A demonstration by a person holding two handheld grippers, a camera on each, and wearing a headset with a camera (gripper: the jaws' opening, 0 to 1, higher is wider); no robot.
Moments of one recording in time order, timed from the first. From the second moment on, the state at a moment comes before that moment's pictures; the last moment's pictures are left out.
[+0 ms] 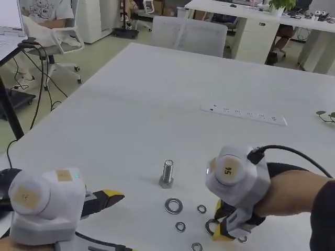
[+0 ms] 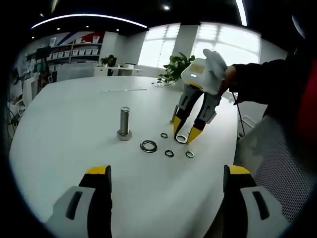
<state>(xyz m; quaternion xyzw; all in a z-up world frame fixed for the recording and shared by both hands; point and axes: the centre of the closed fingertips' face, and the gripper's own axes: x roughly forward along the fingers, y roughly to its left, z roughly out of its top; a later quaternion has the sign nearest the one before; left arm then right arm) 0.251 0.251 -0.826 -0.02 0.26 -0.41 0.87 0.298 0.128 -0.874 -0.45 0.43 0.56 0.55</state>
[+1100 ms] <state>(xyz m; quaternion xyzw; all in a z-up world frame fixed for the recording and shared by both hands) 0.254 0.252 -0.824 -0.03 0.24 -0.41 0.88 0.303 0.130 -0.858 -0.46 0.42 0.55 0.55</state>
